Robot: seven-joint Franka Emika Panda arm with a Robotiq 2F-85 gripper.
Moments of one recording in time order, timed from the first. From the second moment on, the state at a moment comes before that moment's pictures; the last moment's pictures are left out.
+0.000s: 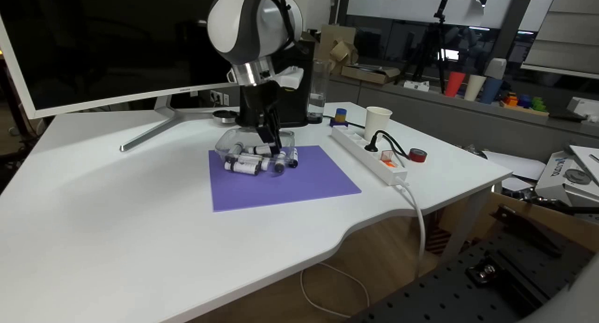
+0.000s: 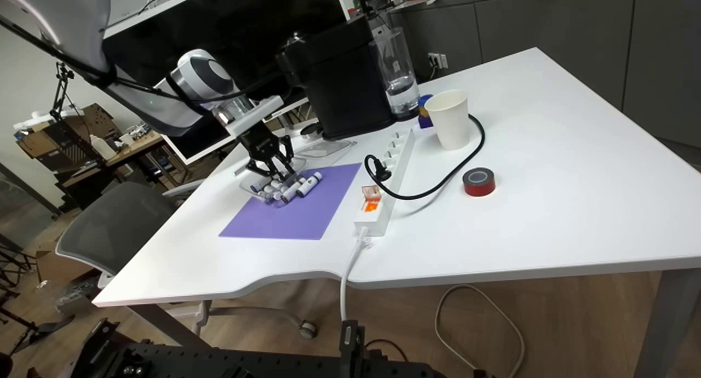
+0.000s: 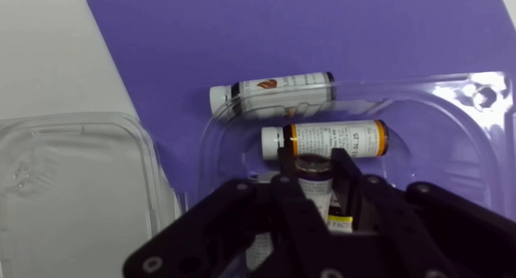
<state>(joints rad) 0.06 0.66 0.06 -1.88 -0.41 2.34 -0.56</state>
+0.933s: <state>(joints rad) 0.00 0.21 0.00 -2.28 -0.36 2.38 -0.35</state>
